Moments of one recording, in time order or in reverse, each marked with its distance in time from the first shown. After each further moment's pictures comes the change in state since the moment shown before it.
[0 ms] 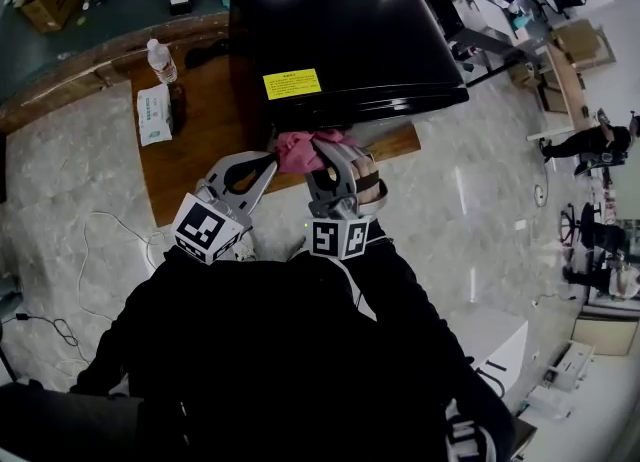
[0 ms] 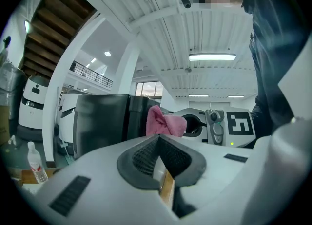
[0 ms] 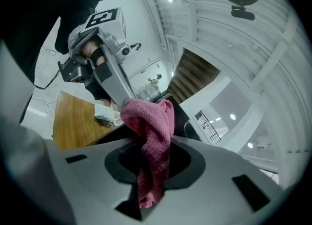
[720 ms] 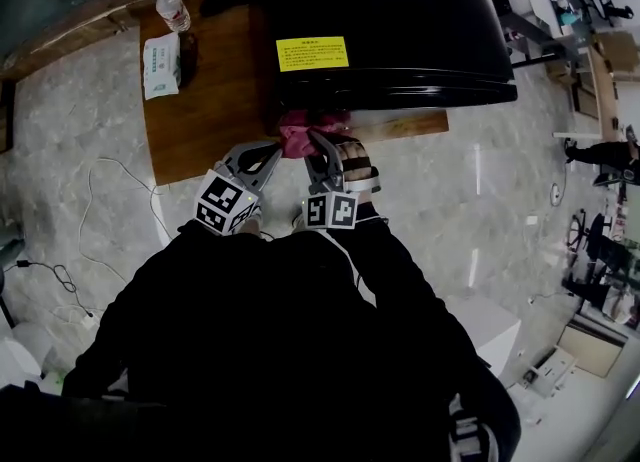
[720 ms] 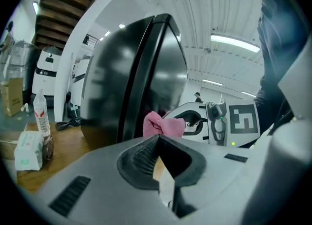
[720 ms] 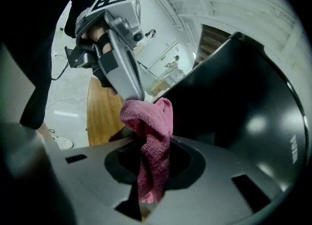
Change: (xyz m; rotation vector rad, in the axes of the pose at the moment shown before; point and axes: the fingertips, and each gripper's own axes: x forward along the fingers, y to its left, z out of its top) left arm 0.021 0.012 -0.164 -0.184 0.278 0.091; right arm 0.026 0.149 -0.101 0.033 0.145 0.336
